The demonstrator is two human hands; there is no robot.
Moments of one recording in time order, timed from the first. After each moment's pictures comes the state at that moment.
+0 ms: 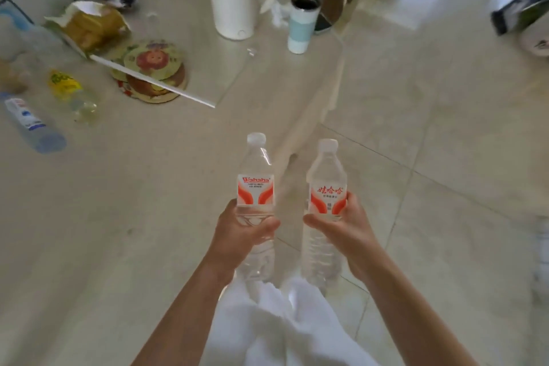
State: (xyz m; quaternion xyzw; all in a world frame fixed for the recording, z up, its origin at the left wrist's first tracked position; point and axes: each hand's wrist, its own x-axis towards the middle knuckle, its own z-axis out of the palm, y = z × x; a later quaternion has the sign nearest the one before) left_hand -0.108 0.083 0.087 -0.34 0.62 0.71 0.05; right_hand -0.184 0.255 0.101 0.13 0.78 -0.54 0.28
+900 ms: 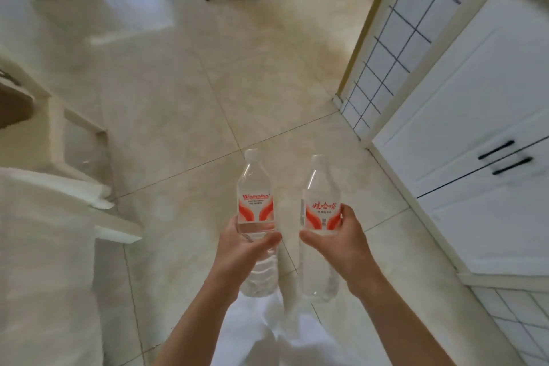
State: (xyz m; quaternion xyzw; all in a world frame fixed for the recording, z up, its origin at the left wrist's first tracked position) left_hand -0.261 0.535 0.081 -0.02 0.71 0.60 0.37; right_hand -0.167 0.693 0.089 0.46 0.70 -0.54 0.00
